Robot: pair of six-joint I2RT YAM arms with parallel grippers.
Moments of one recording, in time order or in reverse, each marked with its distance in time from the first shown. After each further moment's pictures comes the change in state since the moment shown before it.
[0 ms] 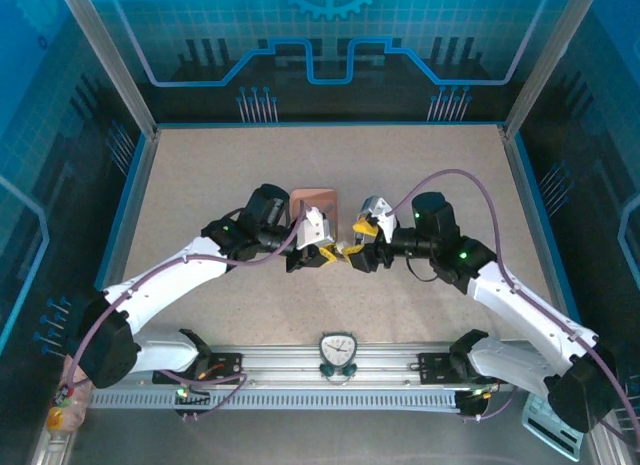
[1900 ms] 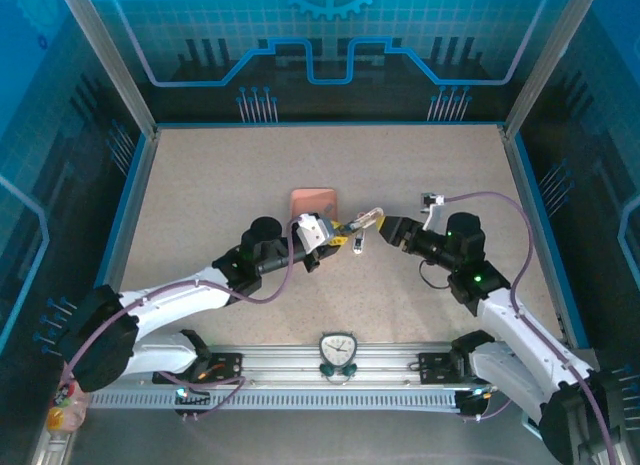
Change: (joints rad) left arm -0.128 -0.043 -0.346 0.861 -0.381 -0.264; right arm -0.245 -0.155 -0.291 0.358 0.100 0.901
